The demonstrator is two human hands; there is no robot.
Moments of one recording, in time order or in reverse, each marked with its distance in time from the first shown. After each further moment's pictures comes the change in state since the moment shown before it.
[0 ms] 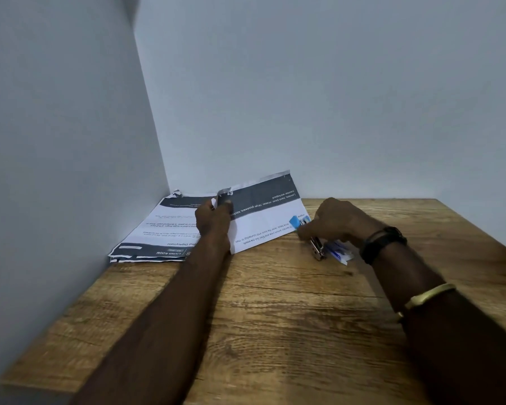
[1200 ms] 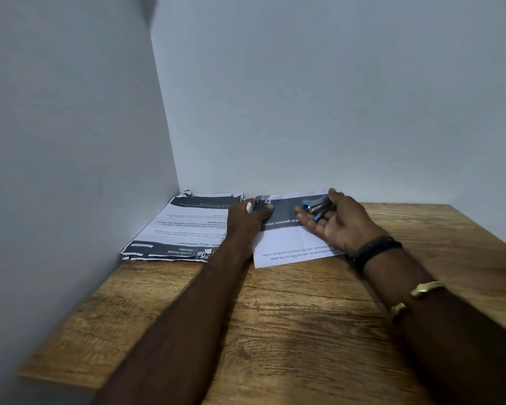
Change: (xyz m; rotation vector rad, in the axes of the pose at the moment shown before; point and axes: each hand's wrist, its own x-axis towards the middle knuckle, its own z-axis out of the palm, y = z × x) left_hand -0.036 0.005 0.011 -0.022 -0.370 0.000; right_hand 0.014 -0.010 0.022 1.793 -0.134 0.229
